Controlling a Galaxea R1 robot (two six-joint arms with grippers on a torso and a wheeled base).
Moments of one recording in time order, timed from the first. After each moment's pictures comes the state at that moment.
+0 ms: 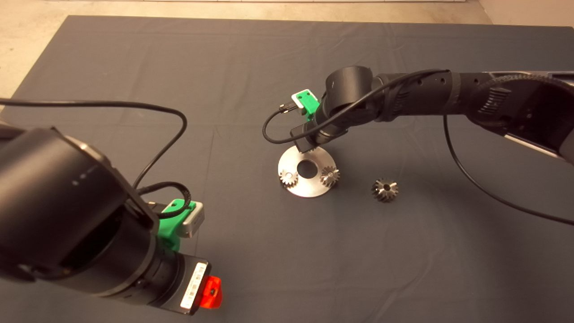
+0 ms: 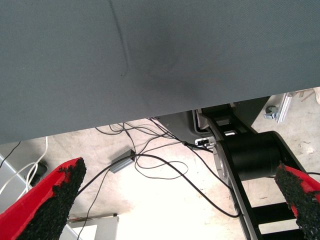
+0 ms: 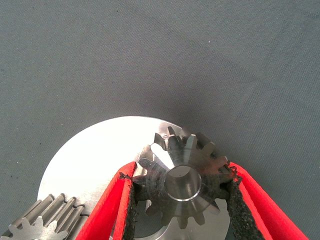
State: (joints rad) left arm -0.55 2.42 -0.37 0.00 1.53 -1.86; right arm 0.33 2.86 -1.30 -0.64 -1.47 1.16
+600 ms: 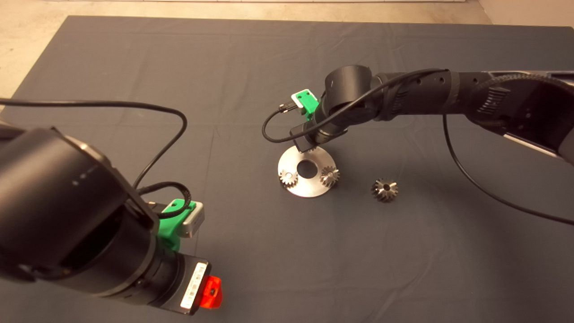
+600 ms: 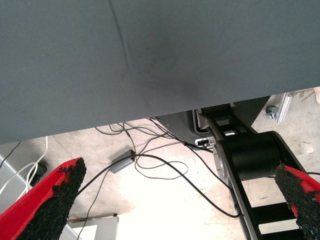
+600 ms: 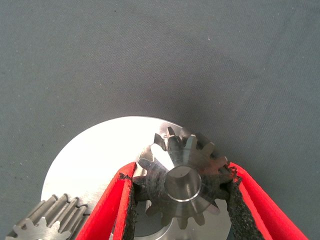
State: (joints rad) left arm -0.55 2.42 -0.37 0.00 1.53 -1.86; right arm 0.33 2.86 -1.32 -0.64 -1.46 1.18
